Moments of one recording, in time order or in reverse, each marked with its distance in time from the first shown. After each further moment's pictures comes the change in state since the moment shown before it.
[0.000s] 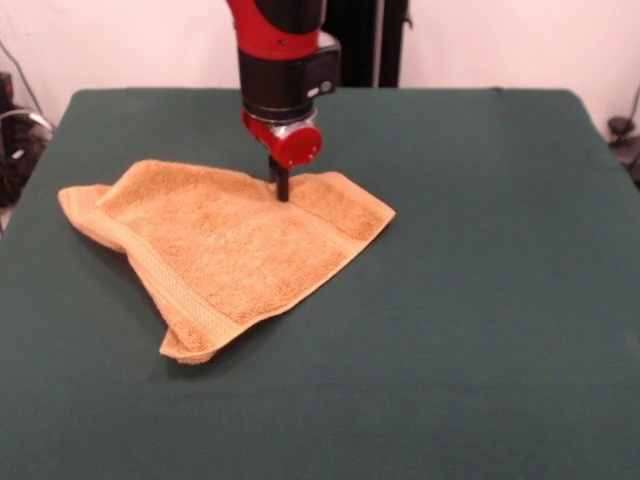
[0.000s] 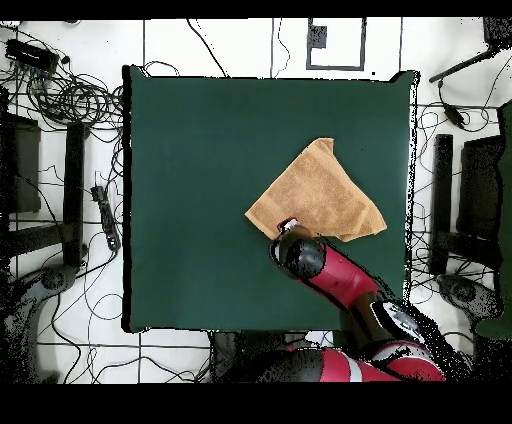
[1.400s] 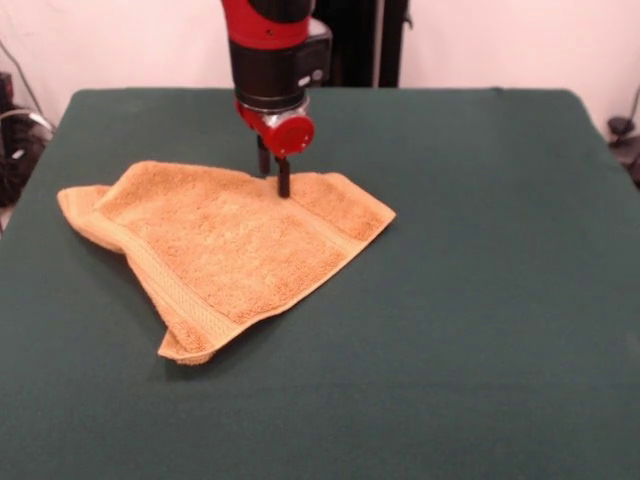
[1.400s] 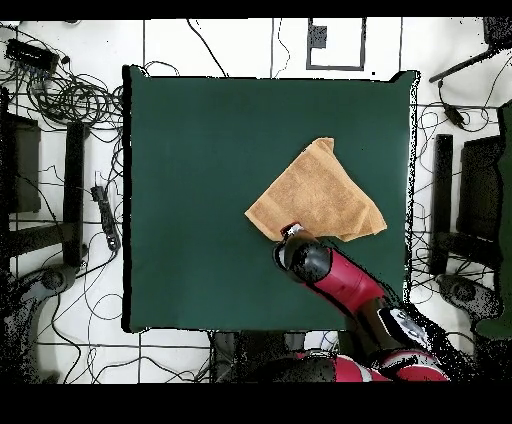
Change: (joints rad) arm -0.022 -0.018 -0.004 0.021 -0.001 0.034 0.000
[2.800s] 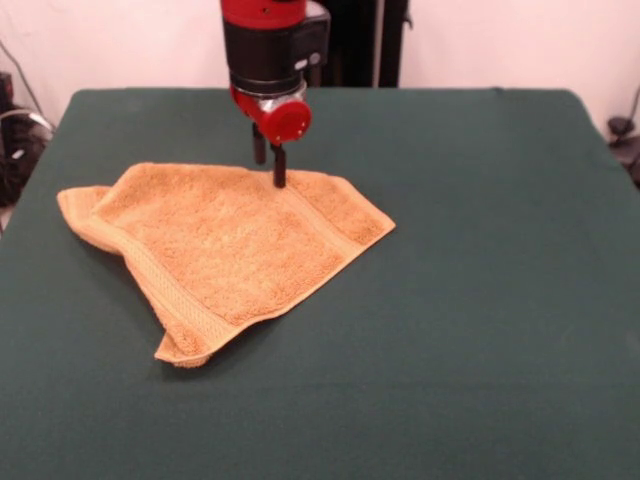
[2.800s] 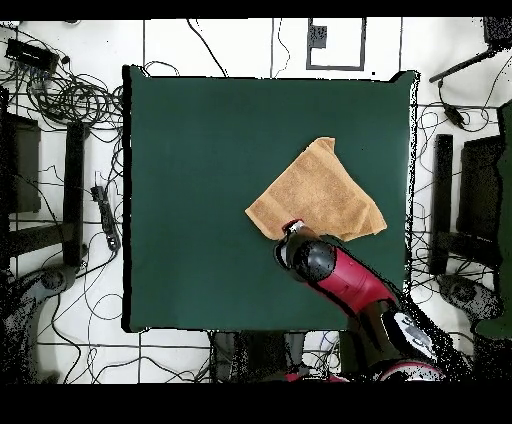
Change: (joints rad) arm 0.013 -0.053 -0.012 0.001 0.005 0.043 0.000
